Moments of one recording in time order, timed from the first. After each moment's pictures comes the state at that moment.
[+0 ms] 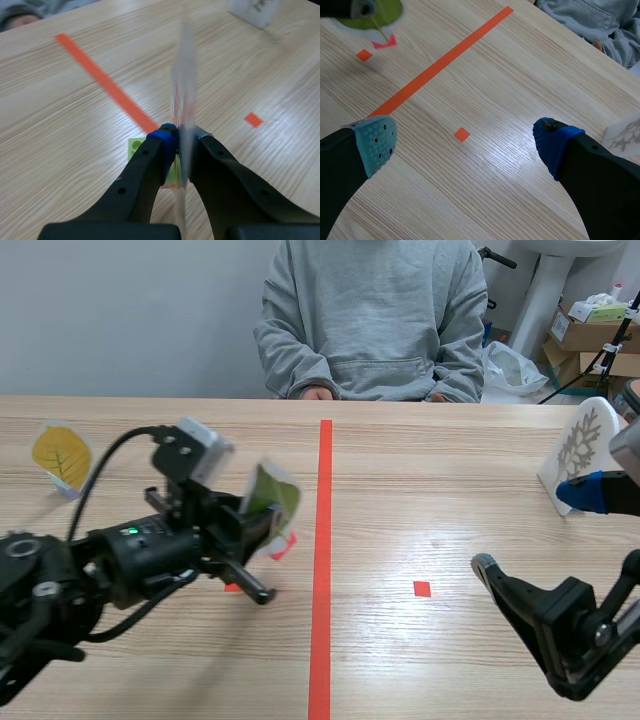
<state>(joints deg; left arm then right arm) 9.0 -15.0 10.1 85.4 -7.2 -31.2 -0.6 -47.7 34.7 9.2 123.1 11.8 18.3 -2.8</state>
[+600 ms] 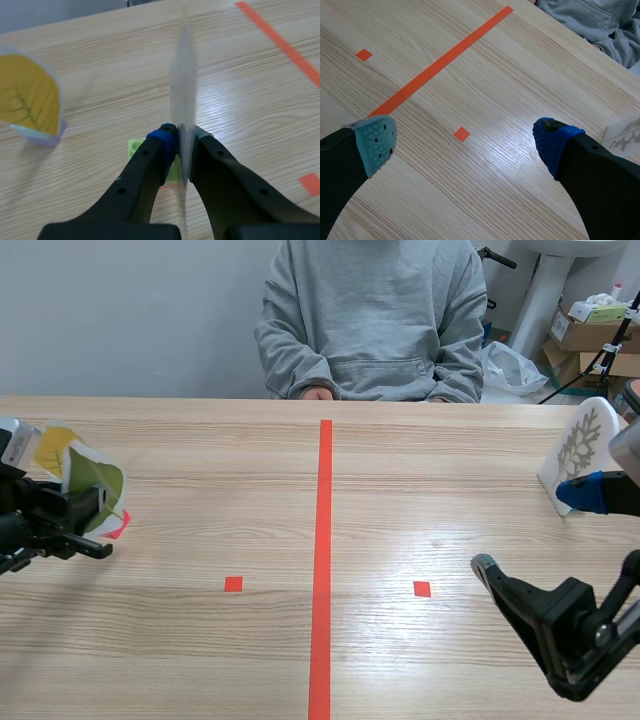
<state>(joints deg) 5.5 -21.7 -8.6 71.6 -8.2 -27.0 -5.1 -47.7 34.7 9.2 123.1 11.8 18.3 -2.8</state>
